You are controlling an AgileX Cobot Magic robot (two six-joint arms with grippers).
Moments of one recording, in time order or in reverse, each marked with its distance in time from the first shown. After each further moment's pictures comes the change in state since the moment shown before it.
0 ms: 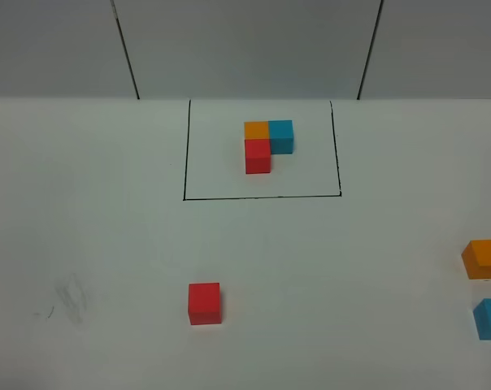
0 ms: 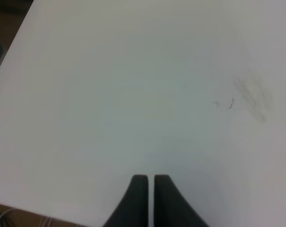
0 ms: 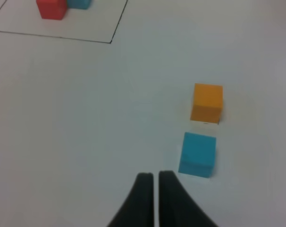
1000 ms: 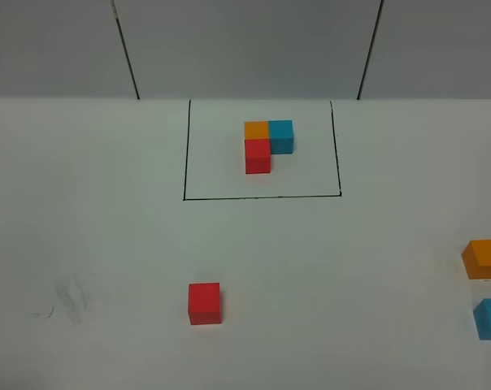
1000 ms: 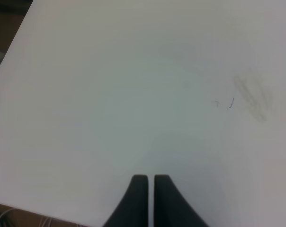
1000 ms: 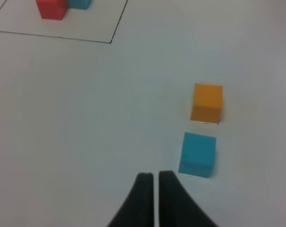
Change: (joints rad) left arm 0.000 0.000 0.002 0.000 0.000 0.001; right arm 0.000 0.000 0.000 0.000 0.000 0.000
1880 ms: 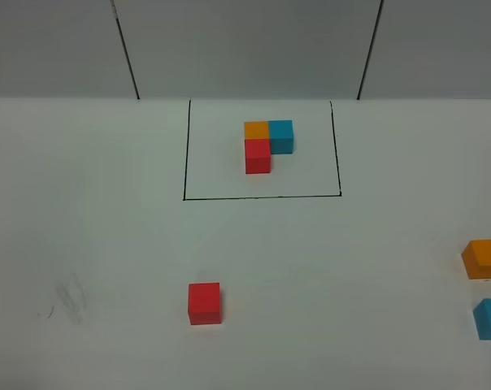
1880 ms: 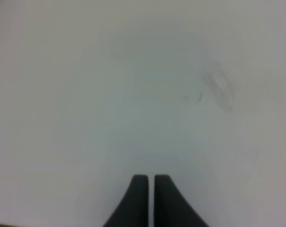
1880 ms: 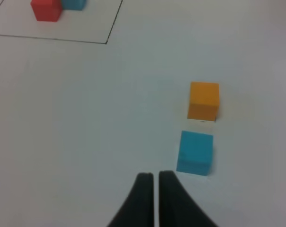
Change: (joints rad) left arm 0.000 0.000 0.000 -0.130 -0.016 0.099; right arm 0.000 0.000 0.000 -0.015 0.000 0.030
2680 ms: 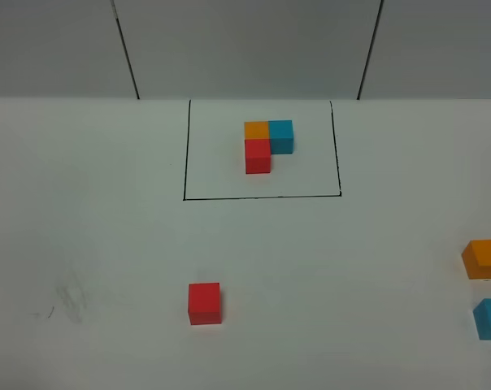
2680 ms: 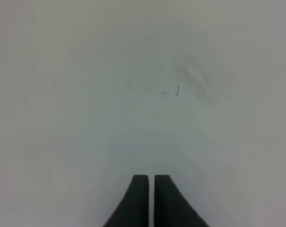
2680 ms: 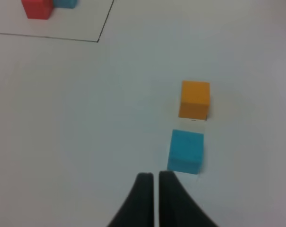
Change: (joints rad) left arm 0.000 0.000 0.002 -0.040 0.000 0.101; right arm 0.000 0.000 0.000 -0.033 0.000 0.001
